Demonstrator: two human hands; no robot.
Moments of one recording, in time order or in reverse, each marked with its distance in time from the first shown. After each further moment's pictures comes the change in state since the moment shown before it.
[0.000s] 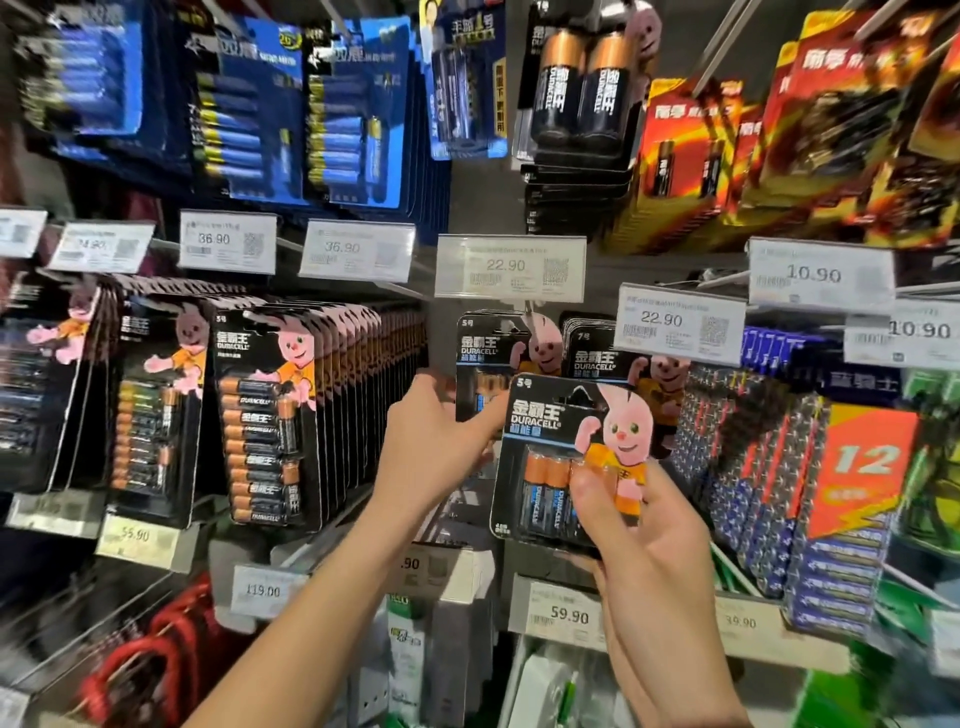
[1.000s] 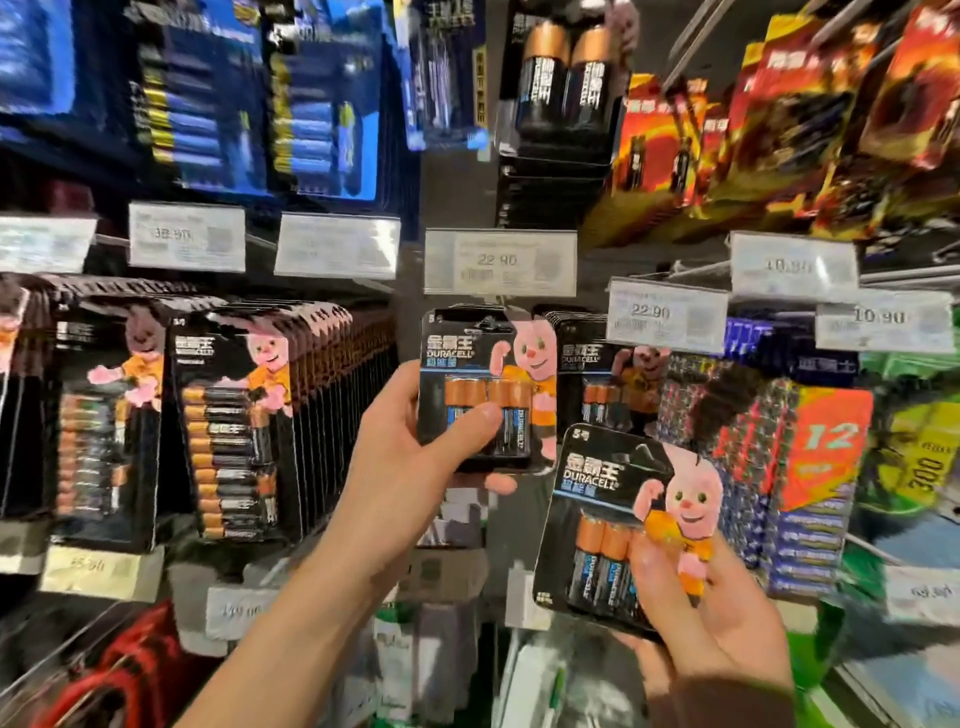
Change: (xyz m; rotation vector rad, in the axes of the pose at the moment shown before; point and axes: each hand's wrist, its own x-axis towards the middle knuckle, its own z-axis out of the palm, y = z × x) left_hand -0.034 0.004 -0.032 -0.559 -0.277 0.092; right_hand -0.041 0.007 -0.017 -0.023 0.245 -0.035
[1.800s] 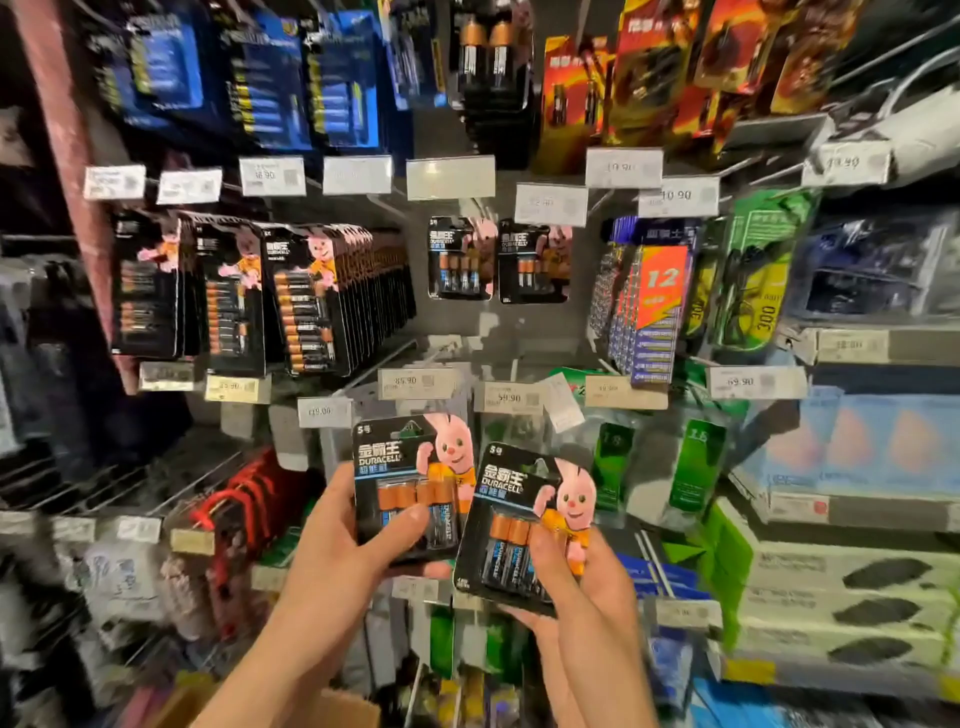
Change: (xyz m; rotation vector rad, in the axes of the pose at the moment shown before) left_hand -0.281 0.038 0.011 0.127 0.112 -0.281; right_hand -0.208 -0.044 -0.064 0.281 -0.051 0.515
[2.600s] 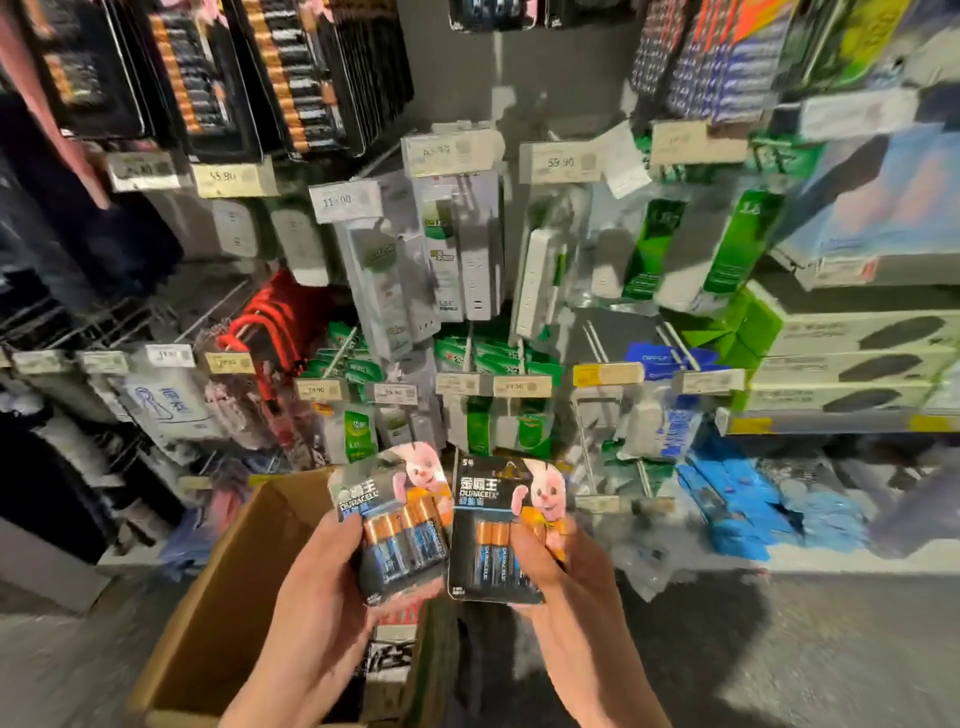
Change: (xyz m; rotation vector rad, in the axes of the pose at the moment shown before) left_hand -0.138 -0.118 -0.103 -0.523 0.148 -0.631; right_hand -0.121 0.154 -0.015 -0.090 0.100 0.326
